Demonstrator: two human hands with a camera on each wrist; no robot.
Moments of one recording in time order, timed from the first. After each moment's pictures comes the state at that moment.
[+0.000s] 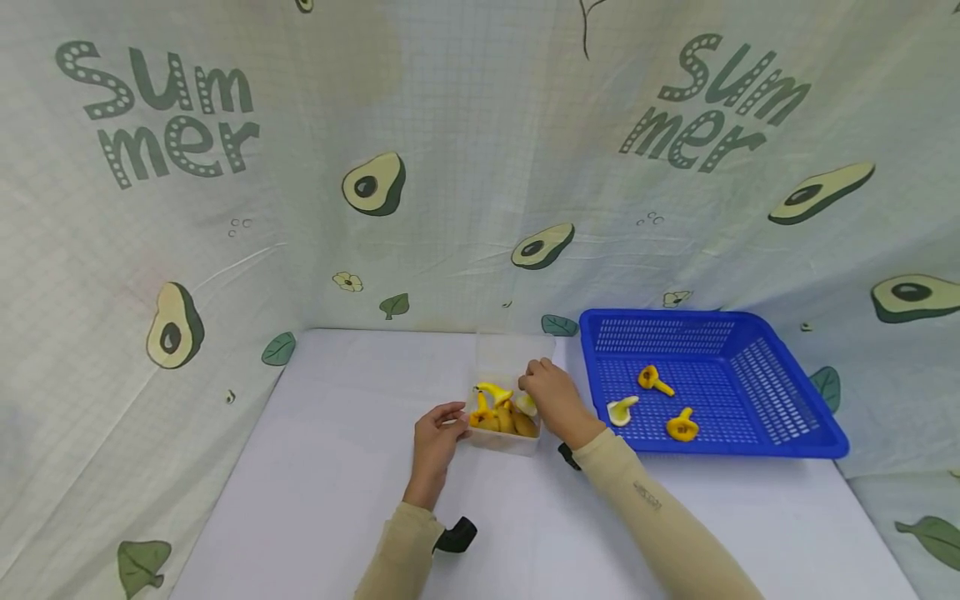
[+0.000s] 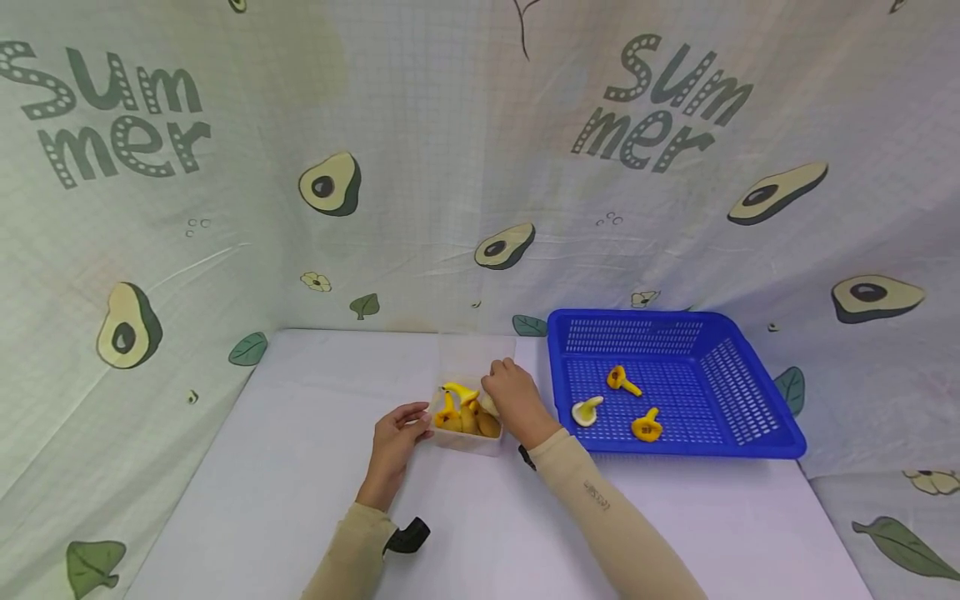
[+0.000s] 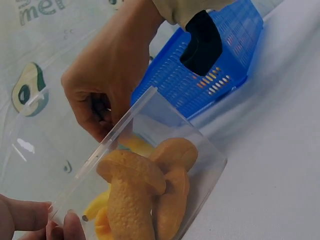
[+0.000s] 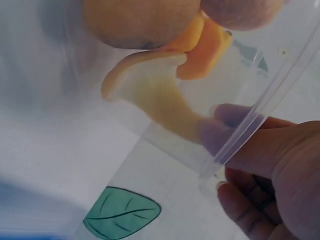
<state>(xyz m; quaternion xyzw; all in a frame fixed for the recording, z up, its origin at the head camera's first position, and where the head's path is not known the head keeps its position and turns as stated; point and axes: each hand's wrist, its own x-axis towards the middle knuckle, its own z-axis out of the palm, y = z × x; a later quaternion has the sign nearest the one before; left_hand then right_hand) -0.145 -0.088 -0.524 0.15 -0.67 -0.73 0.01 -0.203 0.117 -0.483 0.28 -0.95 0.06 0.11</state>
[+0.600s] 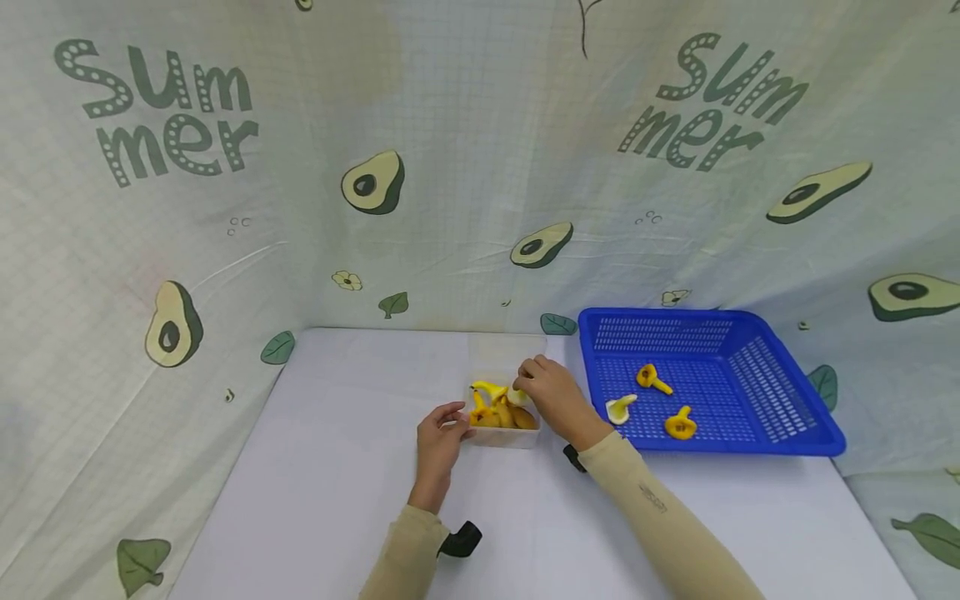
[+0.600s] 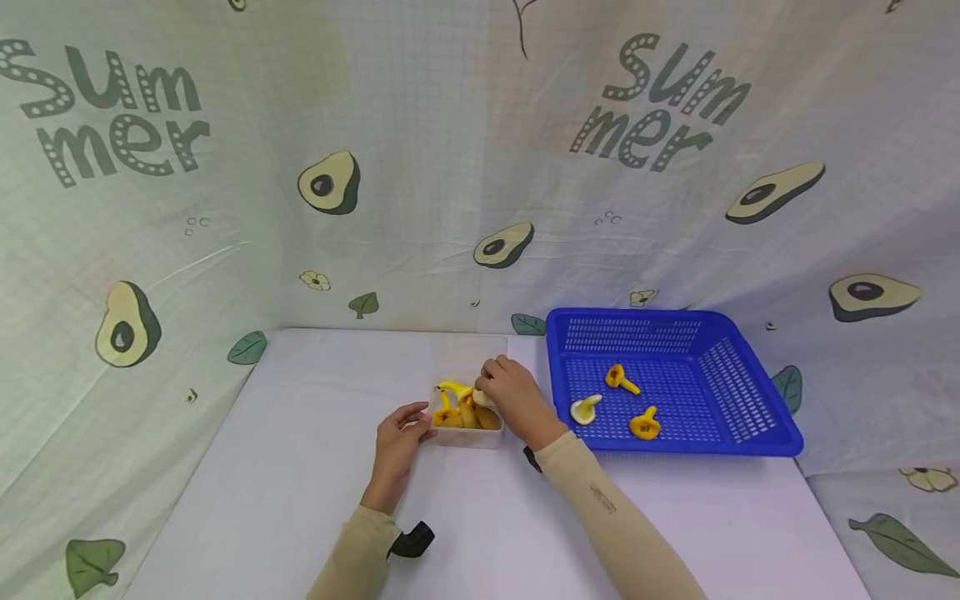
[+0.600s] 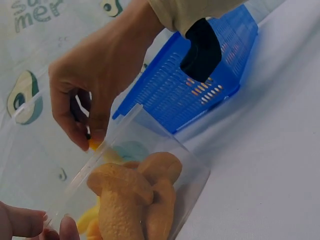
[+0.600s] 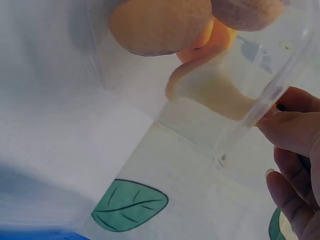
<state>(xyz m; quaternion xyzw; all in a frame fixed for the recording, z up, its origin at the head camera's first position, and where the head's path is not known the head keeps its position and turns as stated) -0.141 -0.079 -0.525 0.16 -0.65 -0.75 0.02 -0.206 0.130 -0.488 0.37 -0.90 0.09 0.22</state>
